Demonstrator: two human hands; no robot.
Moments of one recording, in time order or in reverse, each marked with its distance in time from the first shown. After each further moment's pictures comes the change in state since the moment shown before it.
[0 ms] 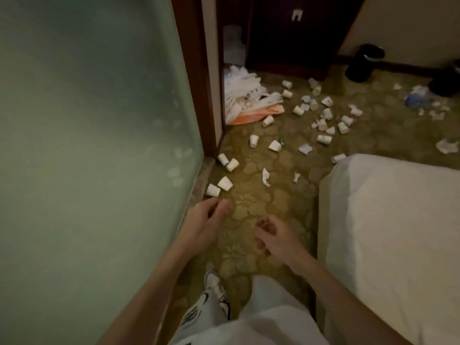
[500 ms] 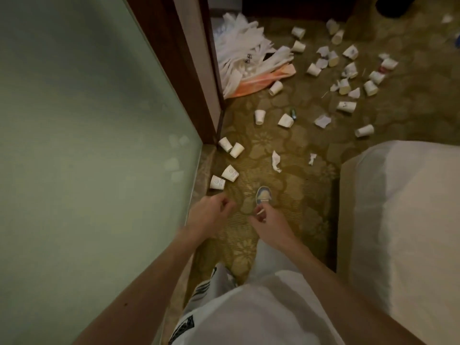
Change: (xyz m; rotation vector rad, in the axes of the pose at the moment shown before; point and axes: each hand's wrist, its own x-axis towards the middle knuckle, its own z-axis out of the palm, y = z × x) left_hand 0.243 -0.061 0.035 0.526 -0.262 -0.157; right_hand 0.228 -0.035 -0.019 -0.220 -0.013 0.105
